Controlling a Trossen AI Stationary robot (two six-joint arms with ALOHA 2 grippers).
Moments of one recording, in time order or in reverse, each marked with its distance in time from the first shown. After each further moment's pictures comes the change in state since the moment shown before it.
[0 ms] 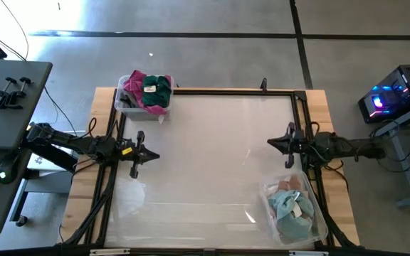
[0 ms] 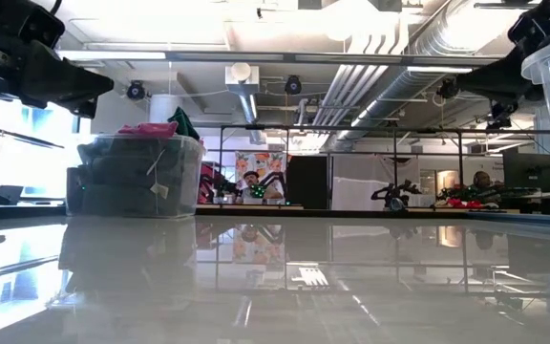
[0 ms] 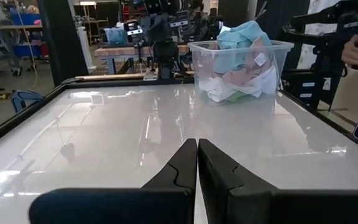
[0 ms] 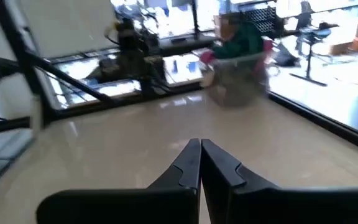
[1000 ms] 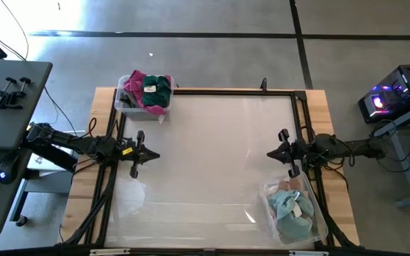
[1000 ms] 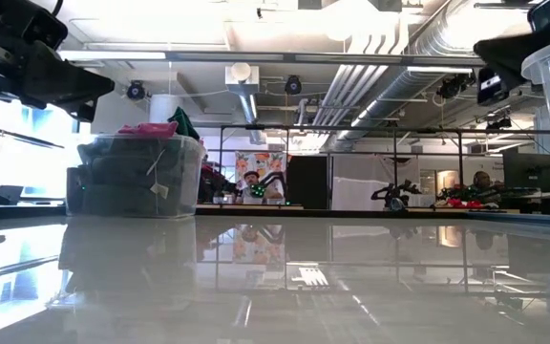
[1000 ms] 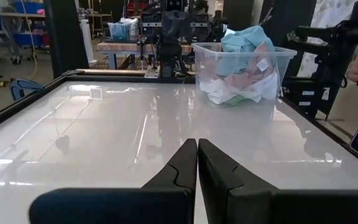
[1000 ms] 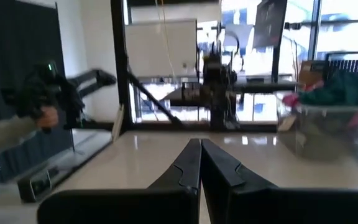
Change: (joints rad) left arm 0.000 0.000 0.000 -0.001 -0.012 -0.066; right arm 0.010 0.002 -0.132 0.350 -0.338 -0.138
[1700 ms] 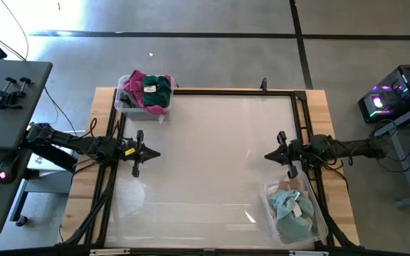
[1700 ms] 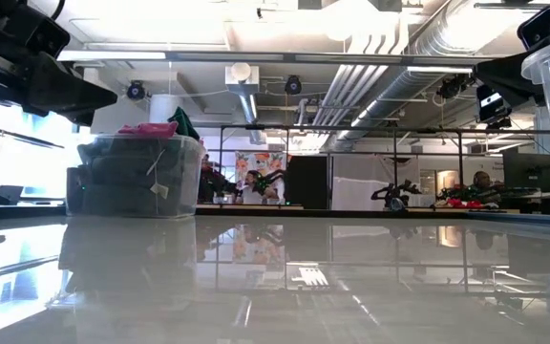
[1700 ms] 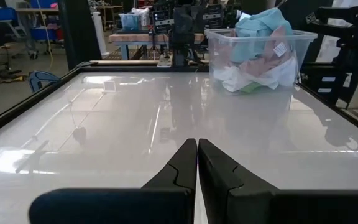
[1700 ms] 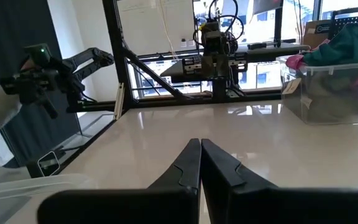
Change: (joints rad) left arm 0.000 0.000 0.000 -0.048 -0.052 0.026; right arm 0.000 0.007 0.002 -0.122 0.001 0.077
